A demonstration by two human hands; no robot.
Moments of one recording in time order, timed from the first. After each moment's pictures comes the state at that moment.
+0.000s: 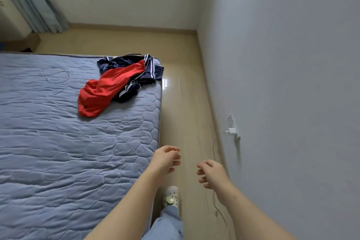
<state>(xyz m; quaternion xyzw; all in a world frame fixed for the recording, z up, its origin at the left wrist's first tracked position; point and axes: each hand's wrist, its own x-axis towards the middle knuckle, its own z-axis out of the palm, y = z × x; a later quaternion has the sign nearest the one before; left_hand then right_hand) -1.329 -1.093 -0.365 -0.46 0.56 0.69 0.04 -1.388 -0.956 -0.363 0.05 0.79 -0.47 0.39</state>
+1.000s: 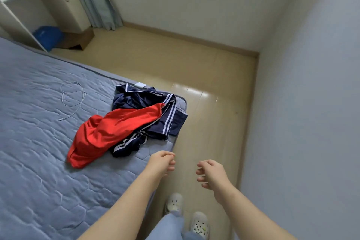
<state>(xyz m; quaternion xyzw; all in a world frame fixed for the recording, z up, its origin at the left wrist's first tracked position) -1.761 -1.402 -0.355 -0.61 0.47 0.64 -0.04 -1.882 -1.306 -0.374 -0.04 0.76 -0.38 0.53</state>
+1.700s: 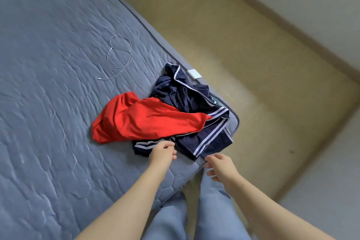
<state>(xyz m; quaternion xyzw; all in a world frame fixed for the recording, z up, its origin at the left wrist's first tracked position) -1.761 -1.629 -0.439 -0.75 0.28 0.57 -0.18 -1.926 -1.600 -0.430 -0.23 0.75 -0.15 0.60</state>
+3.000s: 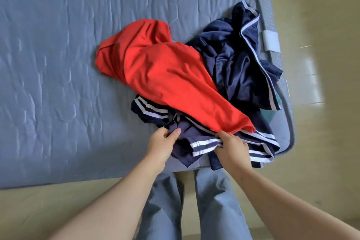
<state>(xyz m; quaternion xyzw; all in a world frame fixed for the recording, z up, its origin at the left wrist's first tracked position) -1.780 -1.634 -0.643 -0.84 0.01 0.49 -0.25 -1.943 -1.709 -0.652 -0.74 0.54 0.16 0.36</state>
